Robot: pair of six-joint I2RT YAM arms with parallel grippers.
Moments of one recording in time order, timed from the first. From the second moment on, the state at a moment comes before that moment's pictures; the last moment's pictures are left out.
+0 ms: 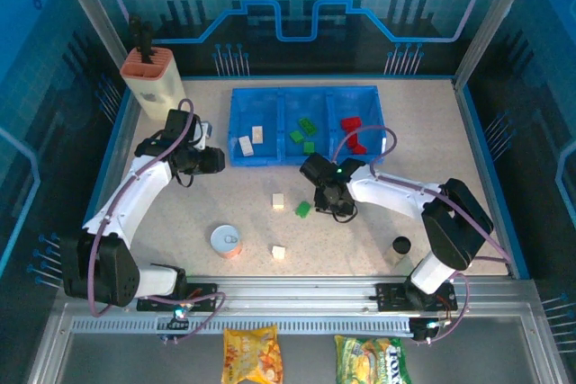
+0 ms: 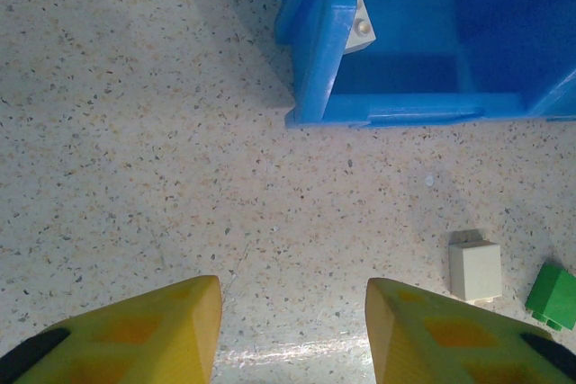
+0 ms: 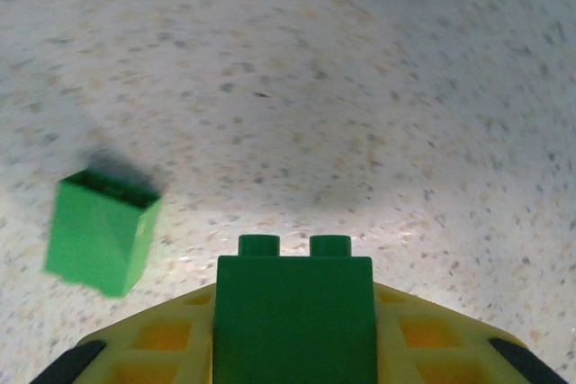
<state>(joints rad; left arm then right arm) -0.11 1.32 1.06 -0.79 0.14 -0.24 0.79 1.63 1.09 -0.86 0.14 0.95</state>
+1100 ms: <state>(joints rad) -0.11 1.32 1.06 -0.78 0.14 -0.24 0.64 2.16 1.88 -0.99 0.40 0.37</state>
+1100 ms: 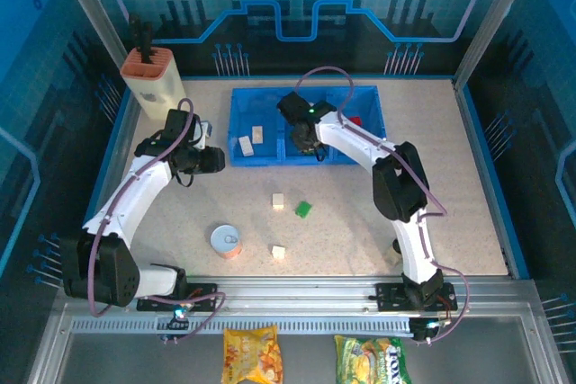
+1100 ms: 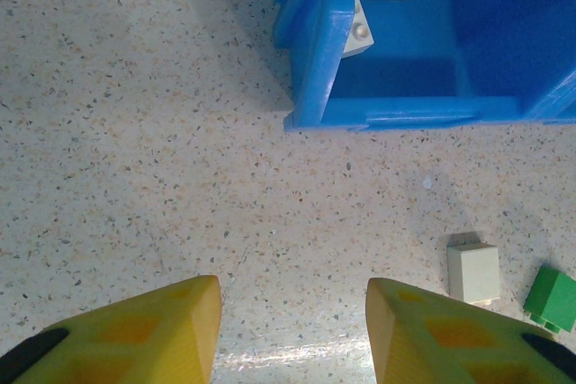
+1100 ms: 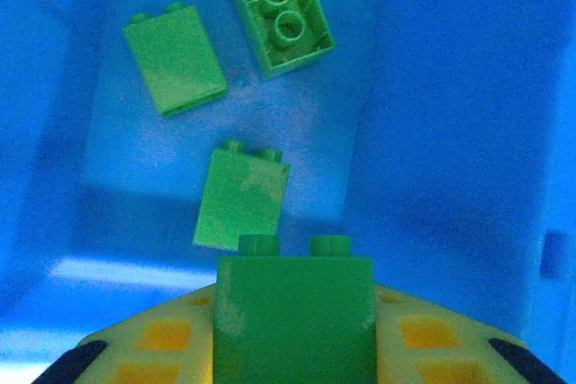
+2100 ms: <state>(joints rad) -0.10 1.32 1.05 -0.77 0.14 -0.24 0.61 2.28 1.99 -0.95 0.48 0.29</state>
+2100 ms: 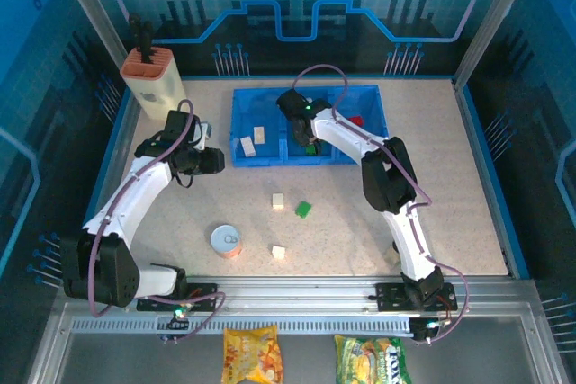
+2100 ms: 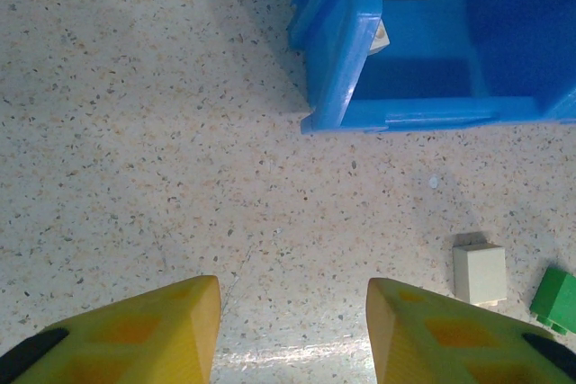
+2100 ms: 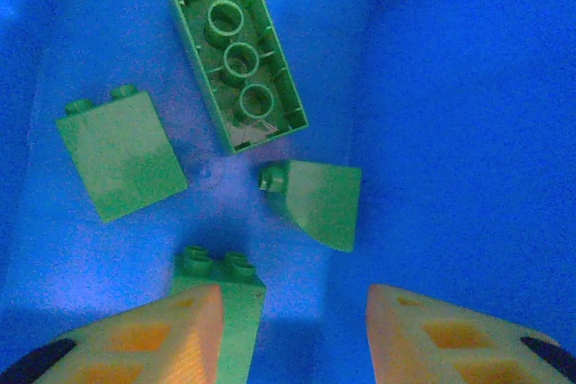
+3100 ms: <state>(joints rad) -0.22 1.35 1.13 -0.87 0.17 -0.28 0.64 1.79 1.50 -0.94 0.26 0.37</state>
